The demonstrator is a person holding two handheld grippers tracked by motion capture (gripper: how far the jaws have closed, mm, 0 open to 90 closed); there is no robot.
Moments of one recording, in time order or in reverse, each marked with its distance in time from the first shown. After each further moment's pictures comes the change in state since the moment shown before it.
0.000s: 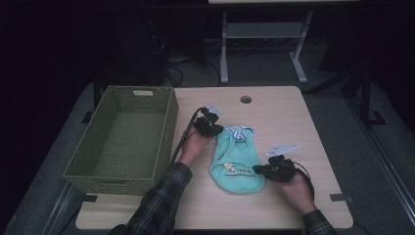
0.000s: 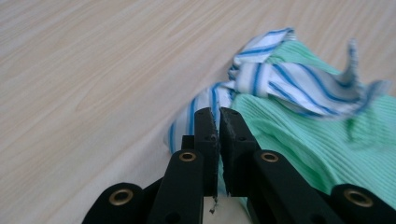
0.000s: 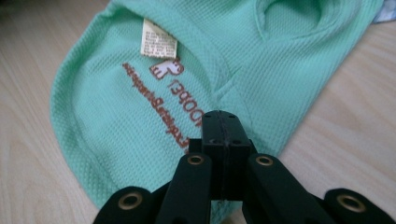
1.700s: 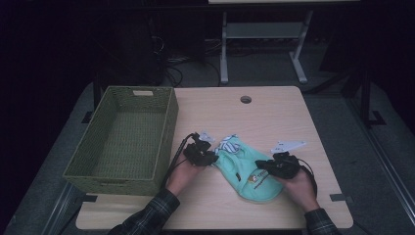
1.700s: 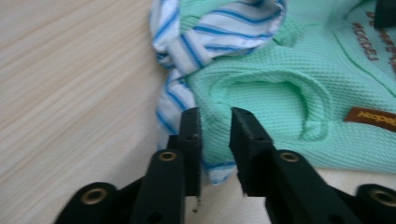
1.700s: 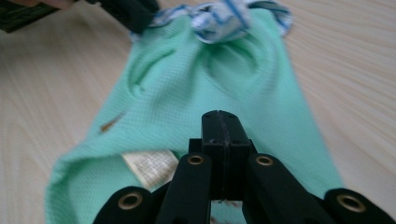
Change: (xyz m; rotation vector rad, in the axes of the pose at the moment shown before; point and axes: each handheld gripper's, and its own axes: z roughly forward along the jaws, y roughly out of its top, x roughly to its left) left arm -0.050 -0.065 -0.060 0.060 -0.077 -0.026; right arm -0.004 0.008 -0.012 -0.076 0.003 -0.010
